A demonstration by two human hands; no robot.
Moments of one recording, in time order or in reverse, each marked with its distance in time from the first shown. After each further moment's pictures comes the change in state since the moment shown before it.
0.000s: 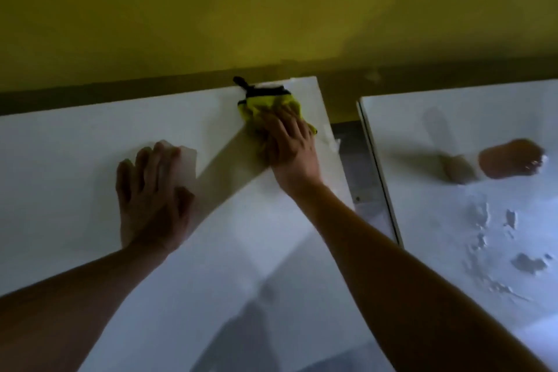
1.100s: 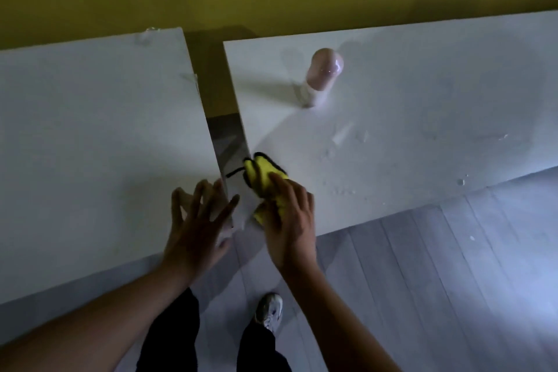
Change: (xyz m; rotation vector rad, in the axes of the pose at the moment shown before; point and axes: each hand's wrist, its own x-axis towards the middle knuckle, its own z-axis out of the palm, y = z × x) left_hand -0.216 0.329 0.014 0.166 -0.225 0.412; right_hand -0.340 0.112 -0.192 0.282 0.166 0.273
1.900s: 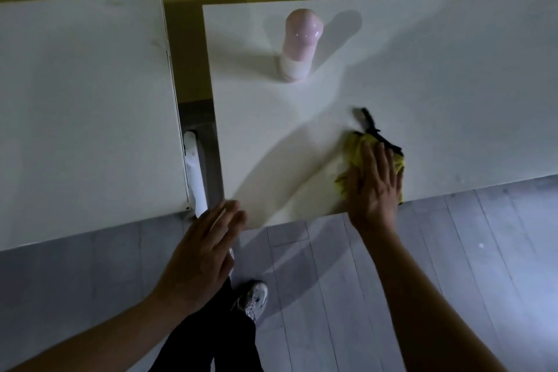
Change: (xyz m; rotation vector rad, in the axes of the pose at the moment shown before) left_hand -0.025 0.098 0.053 -0.252 0.111 0.084; right_hand 0.053 0.195 -0.113 -0.432 -0.025 0.152
